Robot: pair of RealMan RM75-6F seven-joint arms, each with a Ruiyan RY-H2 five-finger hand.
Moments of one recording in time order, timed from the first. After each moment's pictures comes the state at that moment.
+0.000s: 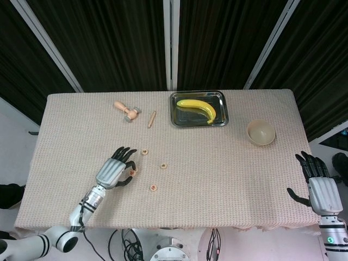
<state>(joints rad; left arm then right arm) -0.54 -1.67 -0.07 -1.26 1.51 1.10 0.01 0.08 -1.14 0.05 -1.60 -1.51 1.47 0.06</state>
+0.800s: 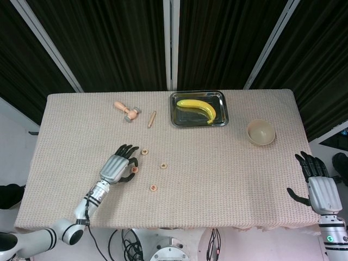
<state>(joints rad) -0.59 -1.72 -0.08 -1.17 1.47 1.06 -0.03 0.08 -1.14 0.06 -1.59 -1.49 1.45 0.07</state>
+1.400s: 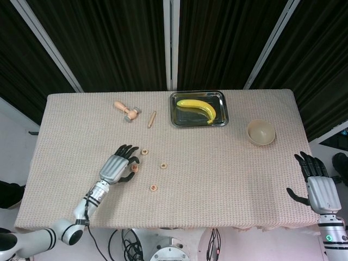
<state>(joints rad) -0.59 -1.71 -0.07 -1.18 1.47 1.06 -0.04 0.09 -1.15 0.06 -1.59 -1.48 1.44 0.05</state>
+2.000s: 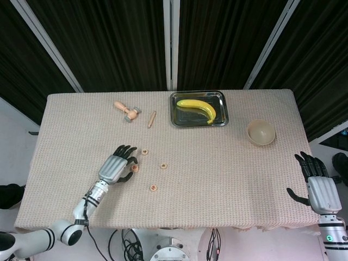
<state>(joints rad) -0.59 -1.69 -0.07 -1.20 1.43 1.05 0.01 0.09 -1.14 0.06 -1.59 -1.49 1.44 0.06</state>
